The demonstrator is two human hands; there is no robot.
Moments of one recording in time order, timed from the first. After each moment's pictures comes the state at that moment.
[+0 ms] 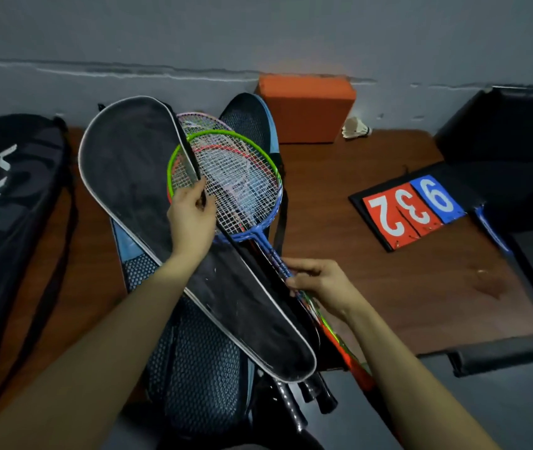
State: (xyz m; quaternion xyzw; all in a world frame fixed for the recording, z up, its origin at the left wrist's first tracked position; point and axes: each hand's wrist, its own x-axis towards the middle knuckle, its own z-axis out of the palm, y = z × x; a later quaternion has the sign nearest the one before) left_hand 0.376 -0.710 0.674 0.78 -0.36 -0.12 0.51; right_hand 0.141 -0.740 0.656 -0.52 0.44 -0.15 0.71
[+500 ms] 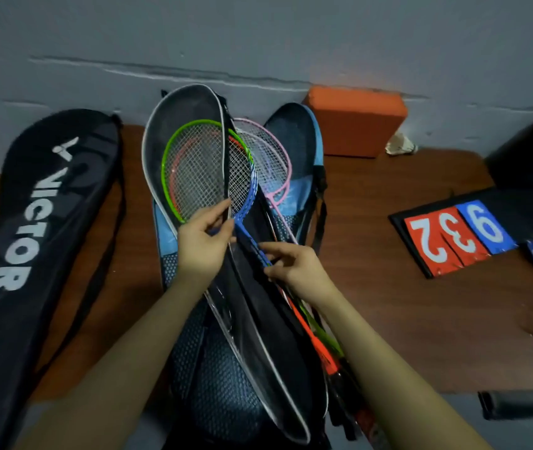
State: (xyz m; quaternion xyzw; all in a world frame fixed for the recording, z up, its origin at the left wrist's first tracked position) left_hand 0.403 -0.659 0.683 0.71 -0.32 -0.21 0.59; right_hand 0.249 -0.735 0.666 -0.69 0.40 -0.11 0.59
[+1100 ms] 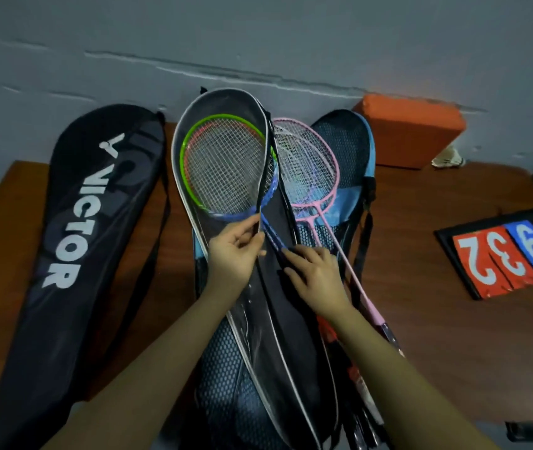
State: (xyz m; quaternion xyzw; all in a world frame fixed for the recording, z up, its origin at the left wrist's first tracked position) left_hand 0.439 -0.636 0.667 0.67 -0.25 -0.28 0.64; right_hand 0.290 -0.726 0.603 -0.93 0.33 -0.12 0.15
